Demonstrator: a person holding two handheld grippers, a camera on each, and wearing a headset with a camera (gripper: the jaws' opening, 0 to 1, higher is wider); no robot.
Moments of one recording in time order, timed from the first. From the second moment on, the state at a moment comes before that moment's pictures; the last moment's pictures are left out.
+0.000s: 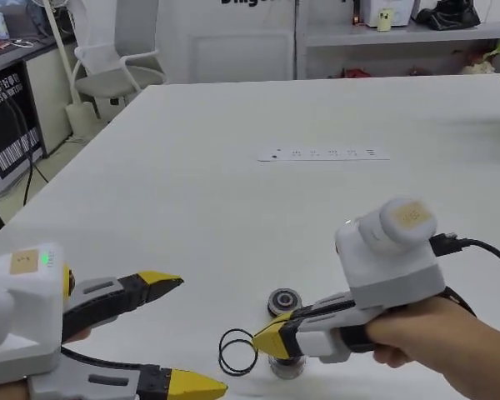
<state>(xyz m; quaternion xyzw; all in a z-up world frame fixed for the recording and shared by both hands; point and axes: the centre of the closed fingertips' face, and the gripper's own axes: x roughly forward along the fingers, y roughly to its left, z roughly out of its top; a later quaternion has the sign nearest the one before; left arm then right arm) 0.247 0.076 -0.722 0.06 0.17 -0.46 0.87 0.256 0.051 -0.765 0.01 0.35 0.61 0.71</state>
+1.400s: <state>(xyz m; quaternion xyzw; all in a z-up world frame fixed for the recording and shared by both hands) 0.244 0.076 -0.728 0.04 0.19 -0.47 0.86 0.265 0.044 -0.787 -0.09 0.33 0.60 0.73</state>
